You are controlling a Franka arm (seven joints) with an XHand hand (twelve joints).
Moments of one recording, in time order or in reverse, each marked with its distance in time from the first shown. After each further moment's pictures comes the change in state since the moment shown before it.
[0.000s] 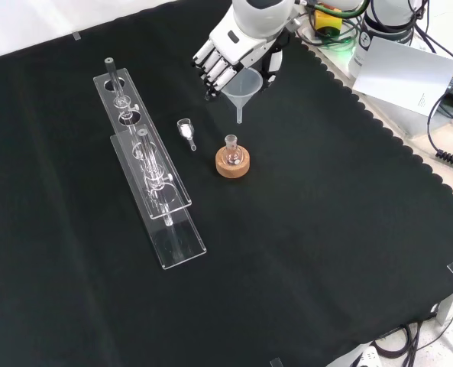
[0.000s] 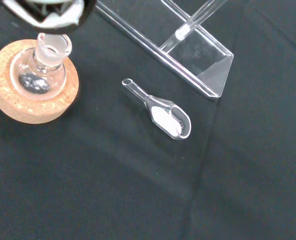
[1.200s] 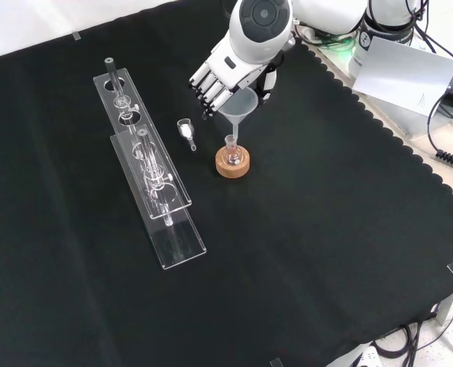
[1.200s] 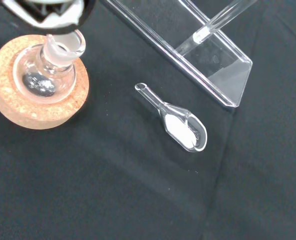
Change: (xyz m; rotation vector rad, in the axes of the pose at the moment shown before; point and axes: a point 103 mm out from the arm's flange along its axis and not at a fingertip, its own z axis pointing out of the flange) arm 0.019 0.030 0.013 -0.010 -0.037 -0.030
